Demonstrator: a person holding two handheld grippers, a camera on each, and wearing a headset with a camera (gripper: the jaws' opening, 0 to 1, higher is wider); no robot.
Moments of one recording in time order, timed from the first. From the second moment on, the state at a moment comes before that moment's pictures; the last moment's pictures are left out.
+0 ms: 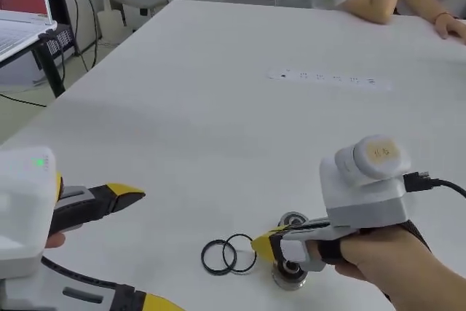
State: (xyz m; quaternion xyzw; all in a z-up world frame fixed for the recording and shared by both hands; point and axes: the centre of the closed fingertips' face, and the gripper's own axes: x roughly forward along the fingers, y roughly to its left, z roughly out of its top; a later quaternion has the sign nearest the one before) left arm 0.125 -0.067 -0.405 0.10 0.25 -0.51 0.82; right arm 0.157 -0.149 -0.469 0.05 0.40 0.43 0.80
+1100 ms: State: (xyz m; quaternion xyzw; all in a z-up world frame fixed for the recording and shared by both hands) left arm 0.124 -0.066 -0.408 0.10 0.25 -0.51 0.82; right arm 0.171 -0.156 -0.463 0.04 0.39 0.42 0.82
